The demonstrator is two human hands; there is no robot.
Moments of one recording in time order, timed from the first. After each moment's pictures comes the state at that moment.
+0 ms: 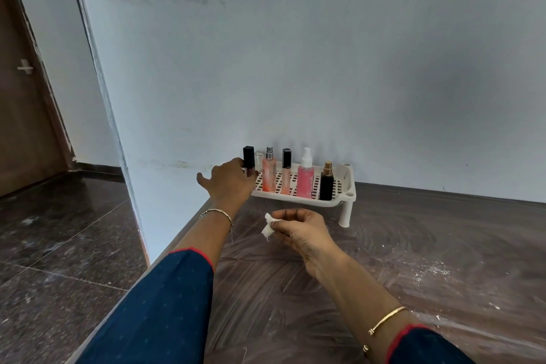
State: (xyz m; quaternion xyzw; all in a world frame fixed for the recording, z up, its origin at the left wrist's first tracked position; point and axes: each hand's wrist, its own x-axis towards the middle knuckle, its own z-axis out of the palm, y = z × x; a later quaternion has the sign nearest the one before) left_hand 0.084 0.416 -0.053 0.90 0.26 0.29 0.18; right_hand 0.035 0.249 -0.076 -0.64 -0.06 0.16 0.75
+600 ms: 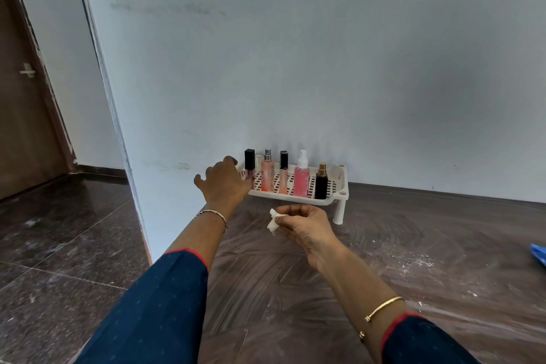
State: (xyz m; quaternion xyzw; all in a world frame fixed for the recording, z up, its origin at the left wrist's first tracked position) left_hand 0.059 0.416 -0.042 0.90 0.27 0.28 0.19; right_hand 0.025 0.236 -0.063 -0.63 -0.06 0.14 0.76
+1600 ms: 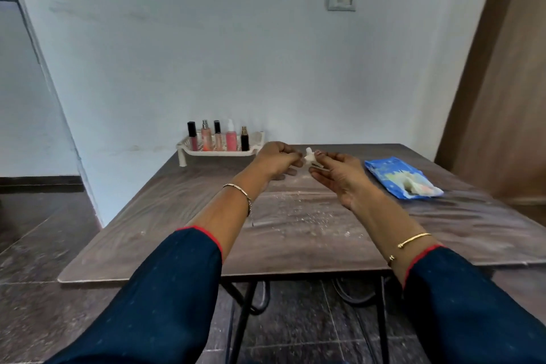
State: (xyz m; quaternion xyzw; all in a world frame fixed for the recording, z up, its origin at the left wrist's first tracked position) left_hand -0.150 0.164 0.017 0.81 -0.03 0.03 0.58; right_hand -0.144 0.020 -0.006 -0.57 0.00 -0.02 0.82
